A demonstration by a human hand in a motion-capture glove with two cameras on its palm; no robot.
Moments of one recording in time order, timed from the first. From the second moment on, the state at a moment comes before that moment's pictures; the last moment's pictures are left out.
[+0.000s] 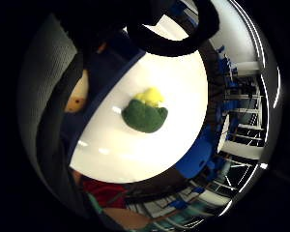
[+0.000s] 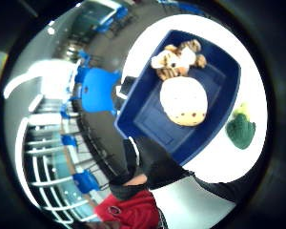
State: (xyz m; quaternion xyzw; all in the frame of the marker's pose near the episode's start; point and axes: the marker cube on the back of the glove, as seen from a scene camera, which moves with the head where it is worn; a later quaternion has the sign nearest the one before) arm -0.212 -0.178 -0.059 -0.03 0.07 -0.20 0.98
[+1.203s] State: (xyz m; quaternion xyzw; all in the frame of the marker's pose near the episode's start) arm -0.028 -0.210 0.092 -0.14 0.10 -0.06 0.98
